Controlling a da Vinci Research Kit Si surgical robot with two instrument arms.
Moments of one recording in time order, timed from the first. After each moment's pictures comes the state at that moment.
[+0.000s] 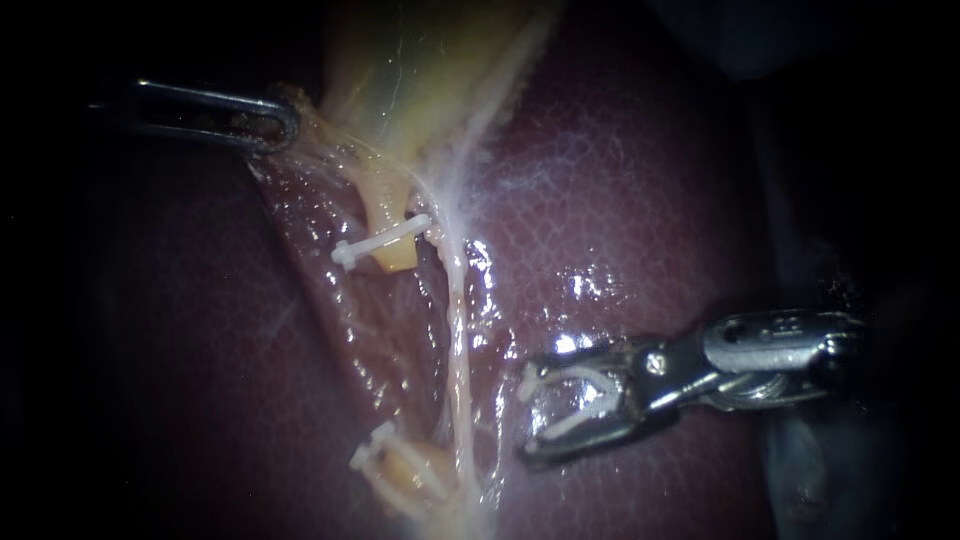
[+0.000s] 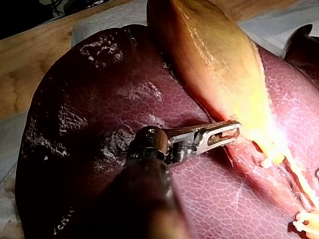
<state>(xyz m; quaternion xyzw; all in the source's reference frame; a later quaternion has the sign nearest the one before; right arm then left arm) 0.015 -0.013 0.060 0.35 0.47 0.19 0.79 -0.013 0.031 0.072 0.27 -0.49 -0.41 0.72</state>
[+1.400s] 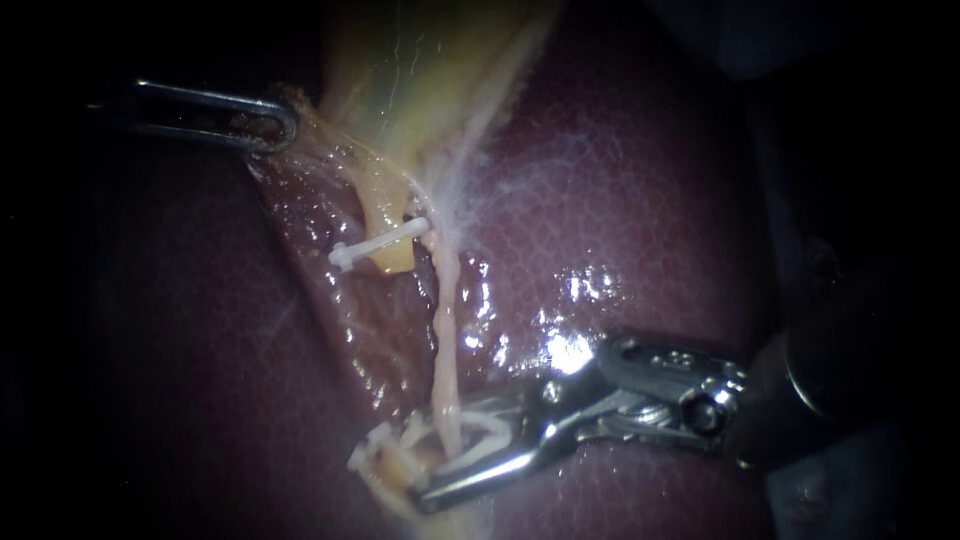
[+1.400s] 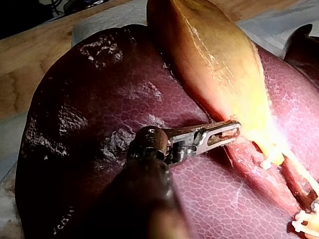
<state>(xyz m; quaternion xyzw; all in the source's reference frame) 0.022 -0.016 0.059 0.50 0.55 0.24 0.63 -0.013 0.031 0.072 0.27 -0.49 -0.42 0.72</state>
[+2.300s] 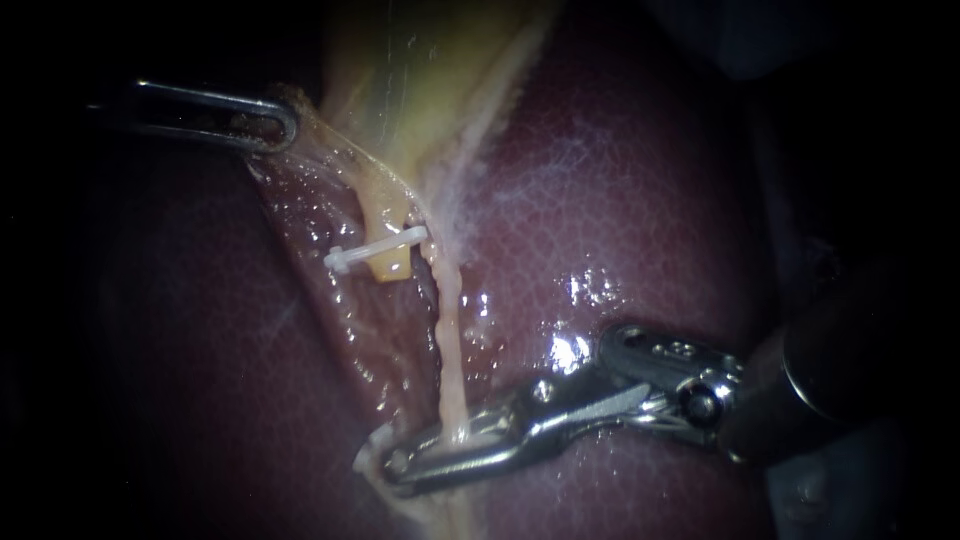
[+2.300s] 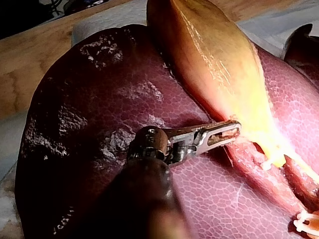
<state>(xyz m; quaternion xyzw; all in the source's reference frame) 0.021 -0.015 0.060 0.52 0.54 0.23 0.62 -0.014 0.031 0.072 0.27 -0.49 -0.42 0.72</state>
